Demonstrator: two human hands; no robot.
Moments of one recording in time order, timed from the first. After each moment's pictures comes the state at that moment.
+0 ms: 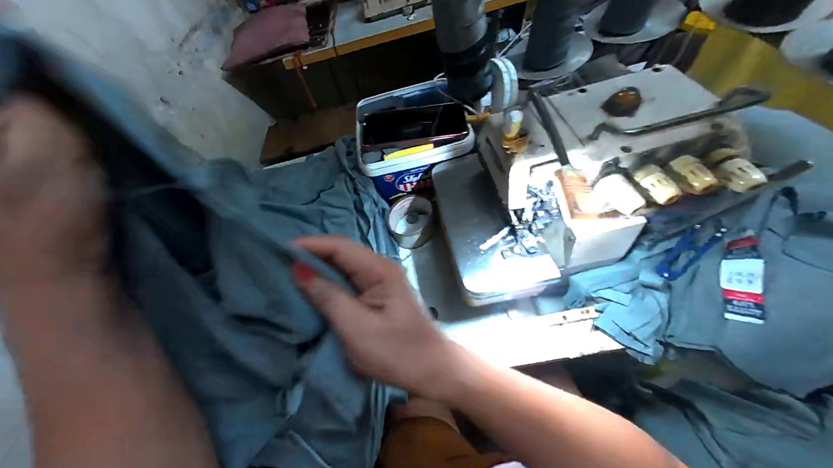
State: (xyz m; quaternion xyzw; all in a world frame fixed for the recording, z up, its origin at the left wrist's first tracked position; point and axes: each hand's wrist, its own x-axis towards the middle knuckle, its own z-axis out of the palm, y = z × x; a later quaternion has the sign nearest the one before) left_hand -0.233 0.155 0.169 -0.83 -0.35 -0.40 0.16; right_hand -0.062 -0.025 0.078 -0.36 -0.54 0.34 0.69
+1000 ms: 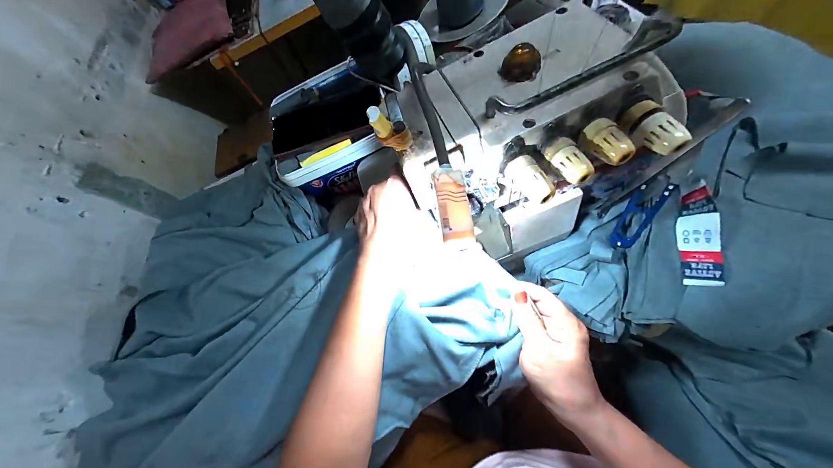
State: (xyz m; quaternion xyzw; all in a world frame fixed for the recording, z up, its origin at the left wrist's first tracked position) left_hand 0.020 0.047 0.026 -0.90 -0.40 -0.13 -0.15; right_hand 0.056 -0.125 -0.069 -0.59 -0.26 0.12 0.75
